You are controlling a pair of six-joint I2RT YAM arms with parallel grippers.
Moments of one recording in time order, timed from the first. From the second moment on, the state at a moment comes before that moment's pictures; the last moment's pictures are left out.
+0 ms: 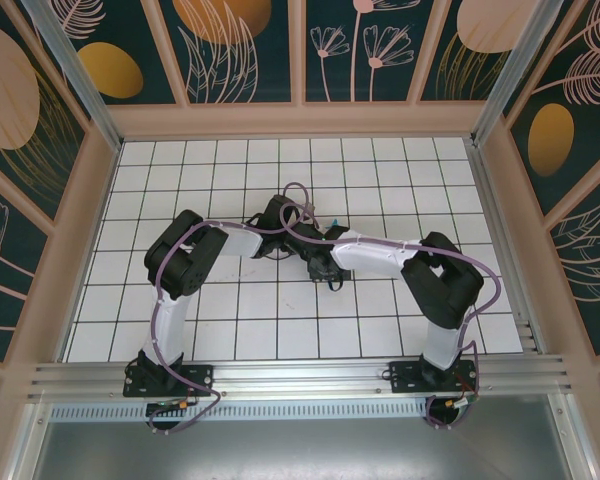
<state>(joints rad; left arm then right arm) -0.62 2.12 1.13 0.26 0.58 -0.72 0.91 1.81 1.16 -0.77 0.30 0.85</state>
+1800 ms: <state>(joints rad) -0.62 2.12 1.13 0.26 0.58 -0.71 0.94 1.82 1.14 -0.82 0.34 0.90</state>
